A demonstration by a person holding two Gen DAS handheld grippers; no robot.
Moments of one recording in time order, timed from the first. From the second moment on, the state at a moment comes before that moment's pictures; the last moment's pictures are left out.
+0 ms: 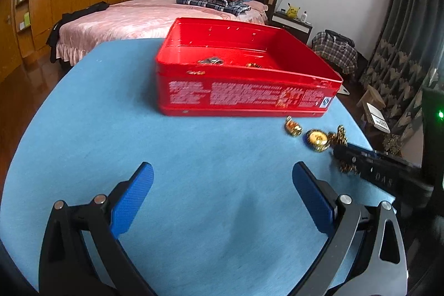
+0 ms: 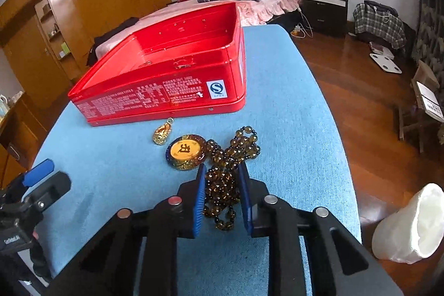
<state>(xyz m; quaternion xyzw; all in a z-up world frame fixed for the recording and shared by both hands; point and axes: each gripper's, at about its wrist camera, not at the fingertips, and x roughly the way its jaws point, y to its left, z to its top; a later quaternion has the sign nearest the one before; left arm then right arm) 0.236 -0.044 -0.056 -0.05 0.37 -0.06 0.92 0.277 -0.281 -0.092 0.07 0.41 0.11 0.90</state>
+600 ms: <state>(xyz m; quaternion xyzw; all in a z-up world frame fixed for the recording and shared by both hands) 0.295 -0.116 -0.073 -0.02 0.42 -0.07 0.90 0.270 -0.312 -0.093 0.11 0.39 0.12 0.90</state>
